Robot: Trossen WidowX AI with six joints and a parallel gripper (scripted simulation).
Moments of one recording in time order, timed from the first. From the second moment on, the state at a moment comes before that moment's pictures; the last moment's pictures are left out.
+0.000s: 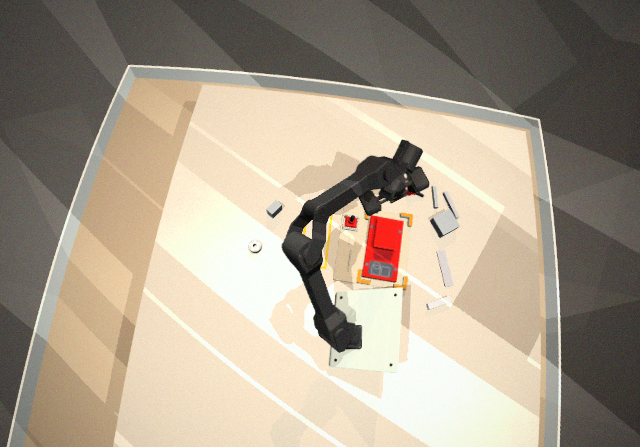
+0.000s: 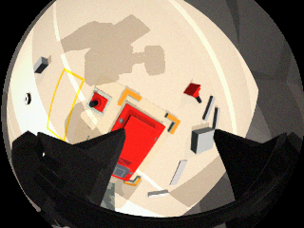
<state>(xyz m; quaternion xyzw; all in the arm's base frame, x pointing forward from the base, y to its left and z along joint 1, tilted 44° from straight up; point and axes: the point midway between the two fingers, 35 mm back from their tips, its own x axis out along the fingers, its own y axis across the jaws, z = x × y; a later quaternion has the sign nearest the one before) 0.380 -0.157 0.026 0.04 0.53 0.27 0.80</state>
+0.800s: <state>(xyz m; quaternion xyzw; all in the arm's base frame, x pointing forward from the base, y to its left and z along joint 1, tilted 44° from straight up) 0.320 -0.113 -0.042 0.31 0.65 0.21 0.66</state>
